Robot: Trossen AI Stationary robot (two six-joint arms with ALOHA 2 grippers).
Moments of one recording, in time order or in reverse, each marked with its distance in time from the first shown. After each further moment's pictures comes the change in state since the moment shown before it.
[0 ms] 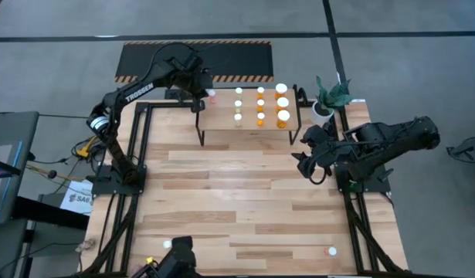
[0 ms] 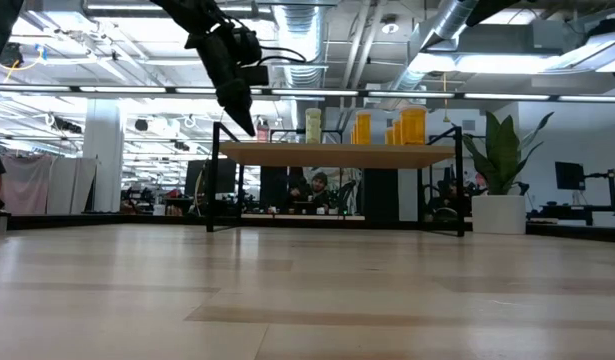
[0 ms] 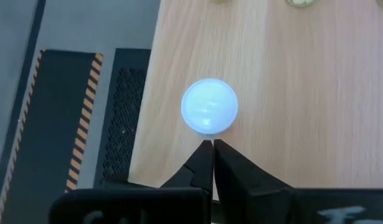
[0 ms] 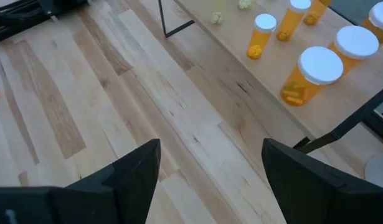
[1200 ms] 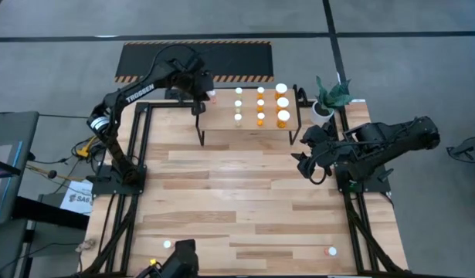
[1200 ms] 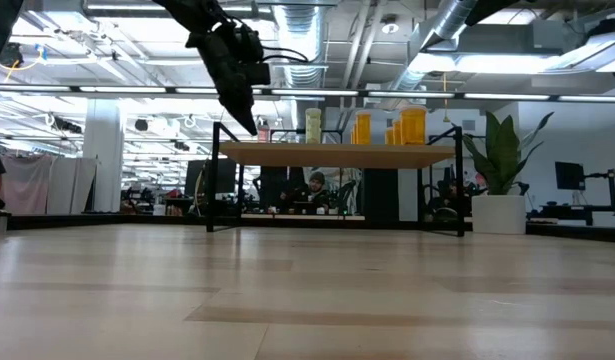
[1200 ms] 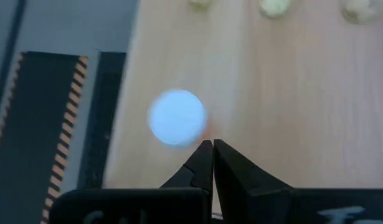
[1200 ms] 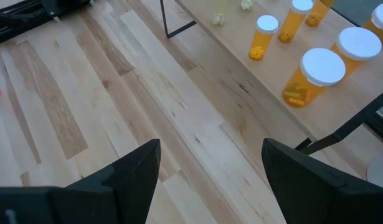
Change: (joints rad) left arm -0.016 0.000 0.000 -0.023 0.044 -0.026; right arm 0.000 0.000 0.000 0.007 -0.003 -0.004
